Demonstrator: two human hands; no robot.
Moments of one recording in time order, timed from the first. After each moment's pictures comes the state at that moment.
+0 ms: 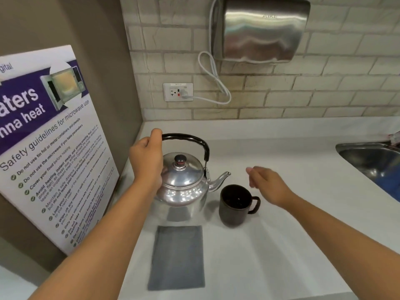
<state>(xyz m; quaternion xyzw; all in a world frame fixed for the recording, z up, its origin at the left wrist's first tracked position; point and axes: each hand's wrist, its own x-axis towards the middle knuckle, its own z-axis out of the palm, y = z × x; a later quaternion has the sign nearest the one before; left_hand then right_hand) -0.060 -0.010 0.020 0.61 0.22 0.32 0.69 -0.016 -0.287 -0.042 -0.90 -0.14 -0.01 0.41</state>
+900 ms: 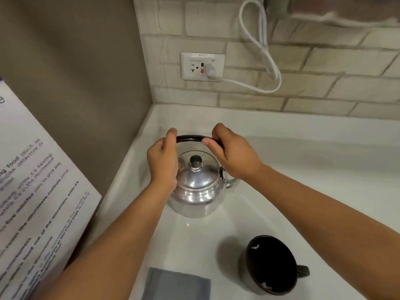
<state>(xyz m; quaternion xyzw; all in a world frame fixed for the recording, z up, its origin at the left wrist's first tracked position) 0.074 0.022 -0.058 0.58 0.31 0.29 0.70 0.132 -0.130 -0.029 -0.85 -0.39 -0.10 0.34</state>
